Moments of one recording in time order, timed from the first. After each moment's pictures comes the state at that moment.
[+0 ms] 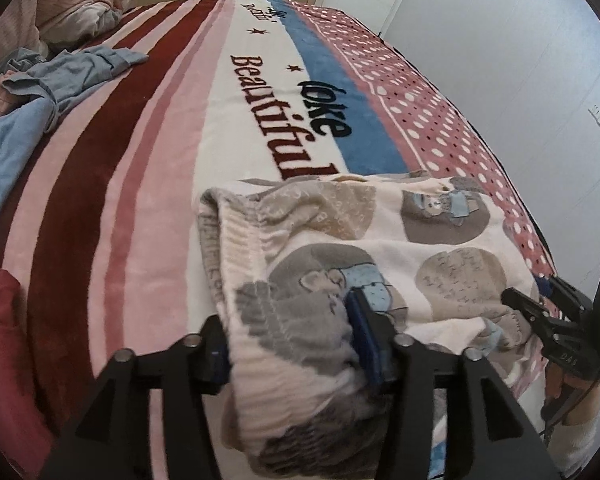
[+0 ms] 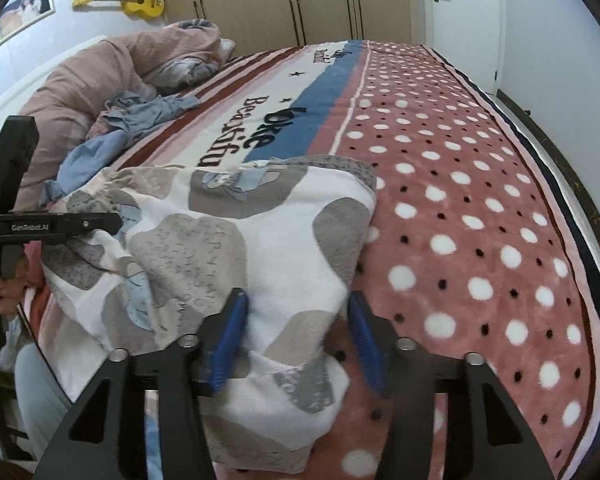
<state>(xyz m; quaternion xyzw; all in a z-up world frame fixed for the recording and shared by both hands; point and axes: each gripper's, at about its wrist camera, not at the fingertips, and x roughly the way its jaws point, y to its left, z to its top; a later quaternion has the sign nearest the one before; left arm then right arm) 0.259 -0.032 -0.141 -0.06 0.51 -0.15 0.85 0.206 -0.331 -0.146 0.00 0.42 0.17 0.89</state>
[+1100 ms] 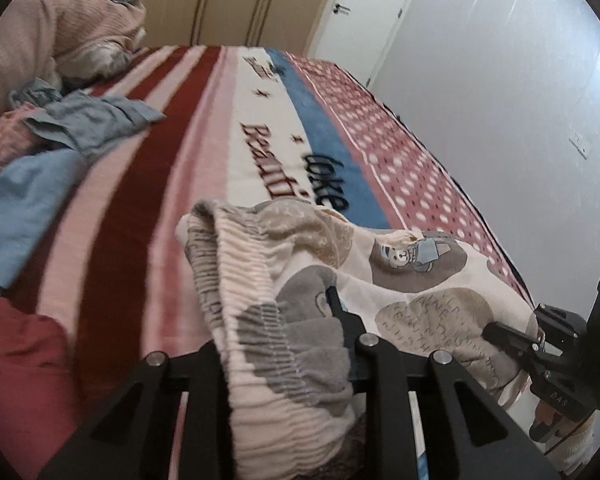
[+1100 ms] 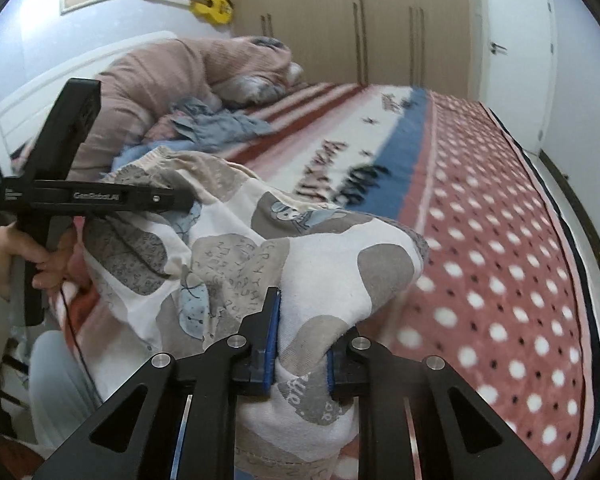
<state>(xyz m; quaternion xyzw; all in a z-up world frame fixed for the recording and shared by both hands) 0.253 0.015 -0.082 -0.09 0.42 -0.16 0.89 0.190 -0.256 -0.092 -0.05 0.35 0.26 0.90</state>
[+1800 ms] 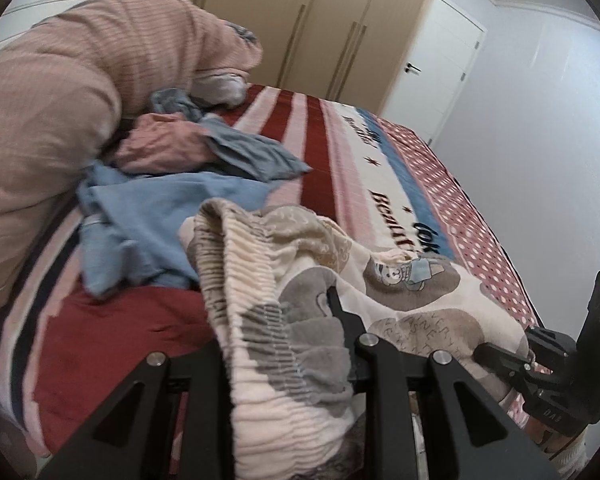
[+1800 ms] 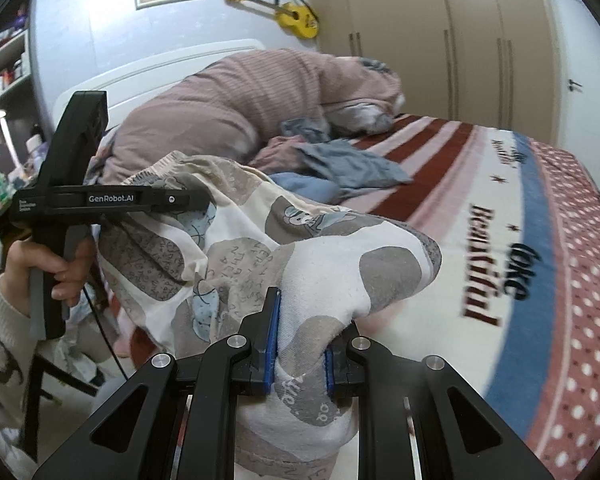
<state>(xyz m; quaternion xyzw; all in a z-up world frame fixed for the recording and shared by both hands) 0.183 0.208 -0.037 -0.14 0.37 -0.04 0.92 0.185 -0.065 -0.060 -0.05 0.32 0.39 0.86</state>
